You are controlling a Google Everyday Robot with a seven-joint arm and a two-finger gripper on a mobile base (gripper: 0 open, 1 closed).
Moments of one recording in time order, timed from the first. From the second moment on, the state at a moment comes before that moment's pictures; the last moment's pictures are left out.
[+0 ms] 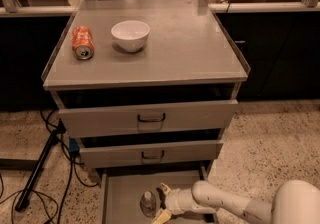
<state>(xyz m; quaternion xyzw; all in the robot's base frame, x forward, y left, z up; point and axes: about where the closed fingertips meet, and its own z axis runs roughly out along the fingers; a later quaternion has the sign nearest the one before) 0.467 0.016 0.213 -0.53 0.72 0.33 0.32</state>
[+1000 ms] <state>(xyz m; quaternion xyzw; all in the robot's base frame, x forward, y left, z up) 0.481 0.053 0.194 -0.53 0.70 0.35 0.34</state>
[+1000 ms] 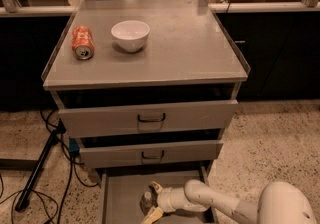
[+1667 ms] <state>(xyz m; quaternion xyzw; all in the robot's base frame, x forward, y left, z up) 0.481 0.054 0.194 -0.53 0.70 0.35 0.34</state>
